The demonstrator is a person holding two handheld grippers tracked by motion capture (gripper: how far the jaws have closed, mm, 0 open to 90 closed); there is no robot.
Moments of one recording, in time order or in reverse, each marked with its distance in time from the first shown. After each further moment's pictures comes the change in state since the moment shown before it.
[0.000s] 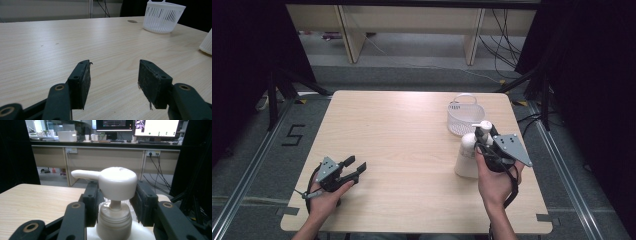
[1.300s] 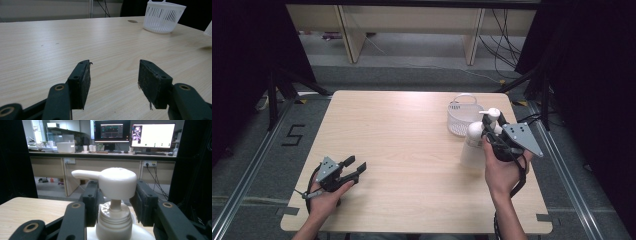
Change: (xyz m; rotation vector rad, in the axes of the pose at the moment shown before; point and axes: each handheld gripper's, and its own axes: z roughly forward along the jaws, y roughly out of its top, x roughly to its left) left arm 0.000 0.000 0.000 0.000 0.001 -0.002; right arm -0.014 0.026 0.007 -0.077 -0.017 -0.003
